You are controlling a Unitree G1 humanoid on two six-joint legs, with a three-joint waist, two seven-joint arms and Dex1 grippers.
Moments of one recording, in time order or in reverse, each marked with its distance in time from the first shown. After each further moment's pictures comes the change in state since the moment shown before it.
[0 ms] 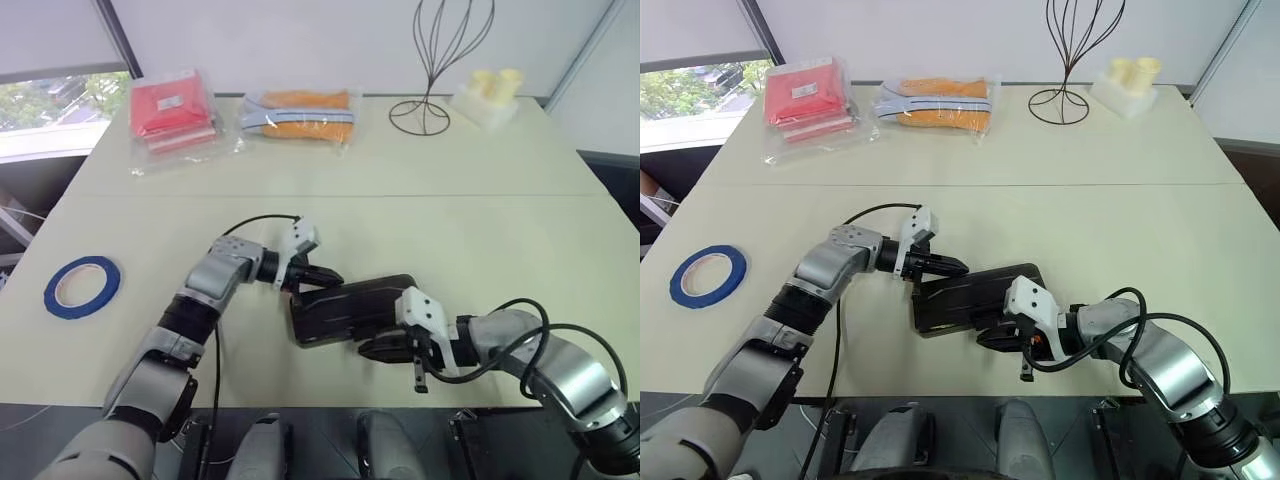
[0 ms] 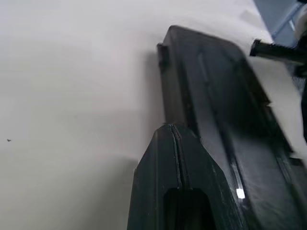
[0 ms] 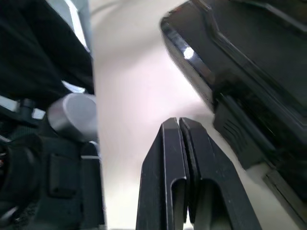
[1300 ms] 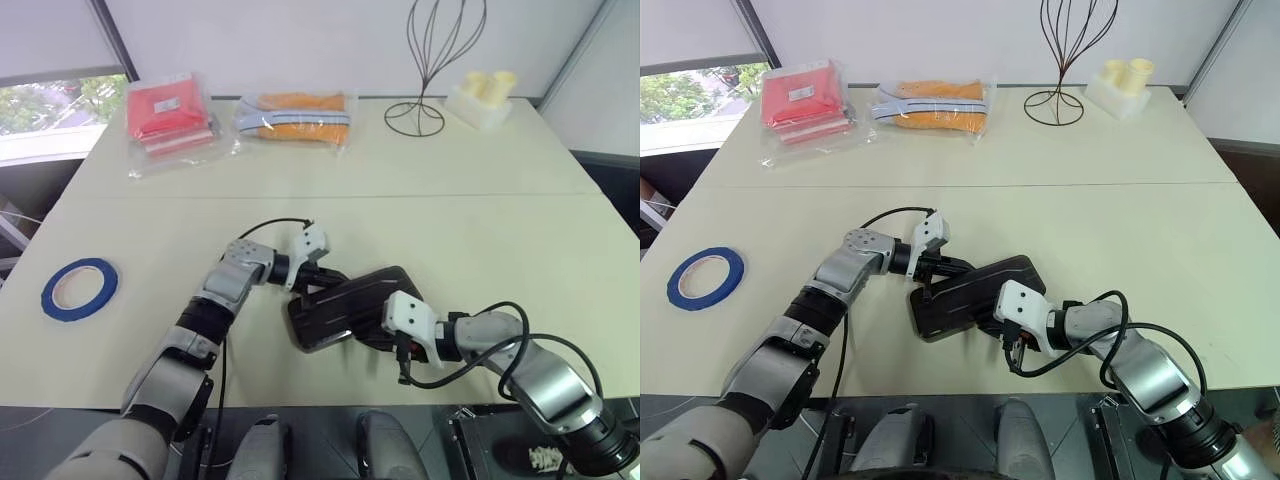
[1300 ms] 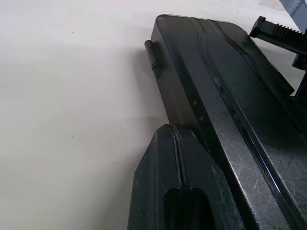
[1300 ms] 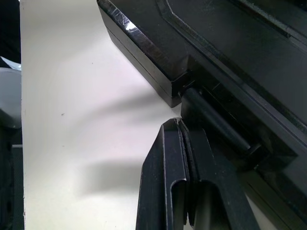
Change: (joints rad) left arm -0.007 -0.073 0.000 0.089 0.092 -0.106 0.002; right arm 0.000 0.033 0.056 0.028 -0.221 -0.103 -0.065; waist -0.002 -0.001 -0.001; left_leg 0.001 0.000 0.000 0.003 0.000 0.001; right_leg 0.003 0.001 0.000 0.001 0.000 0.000
